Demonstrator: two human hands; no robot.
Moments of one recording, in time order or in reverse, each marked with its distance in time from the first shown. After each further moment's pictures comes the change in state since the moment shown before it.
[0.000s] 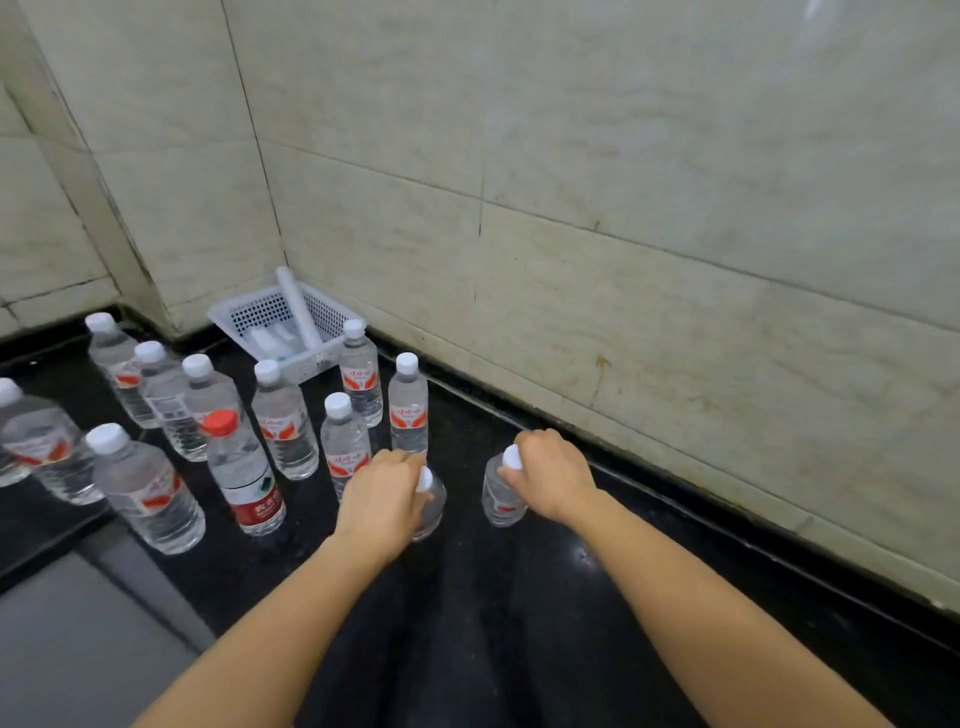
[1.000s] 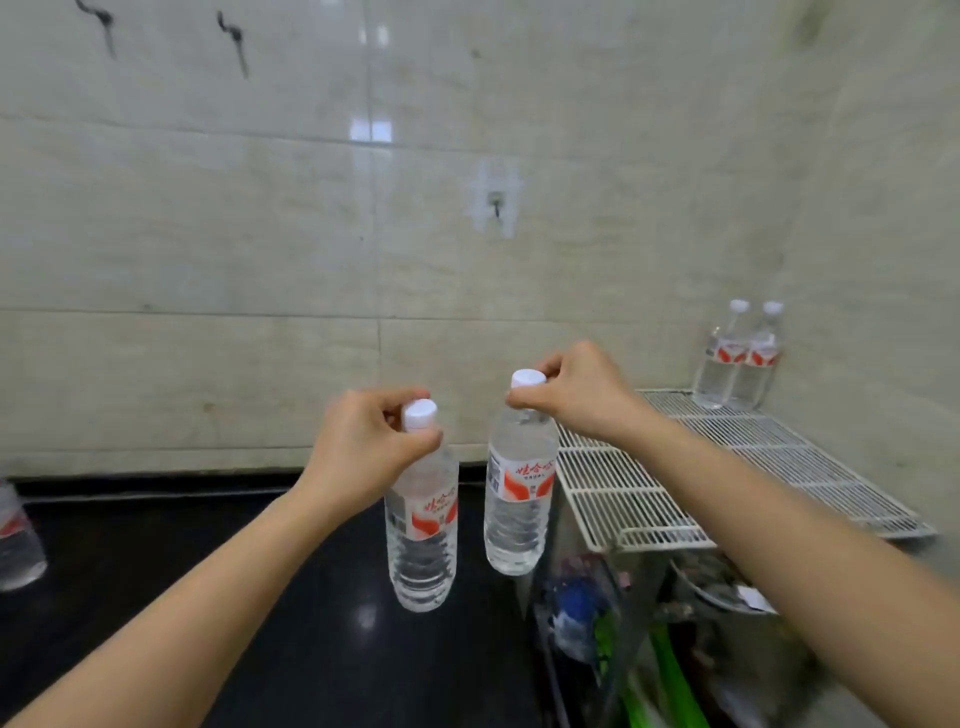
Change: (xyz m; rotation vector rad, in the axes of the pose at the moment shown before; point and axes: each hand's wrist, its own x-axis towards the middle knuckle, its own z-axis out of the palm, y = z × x) left_hand -0.286 0.381 -0.138 -0.837 -0.087 0.607; right_hand -0.513 0.179 -0.253 0.359 0.620 0.572
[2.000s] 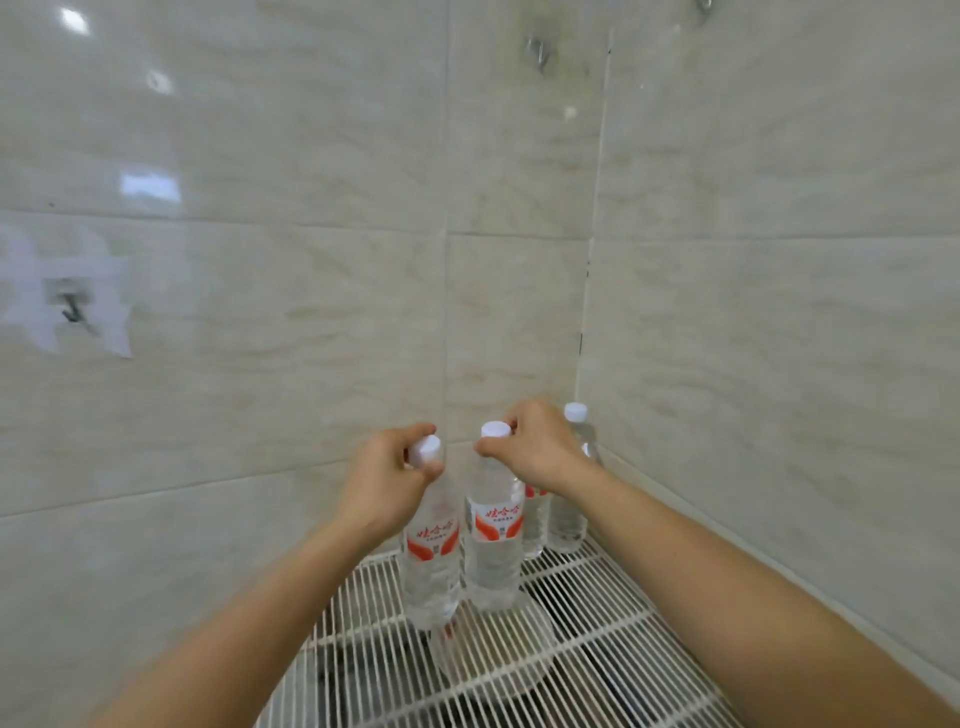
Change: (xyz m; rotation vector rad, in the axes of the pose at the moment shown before) left_hand 0.316 0.132 0.396 -0.124 -0.205 0.093; right_hand 0.261 0.326 -0.188 -0.048 0.218 0.204
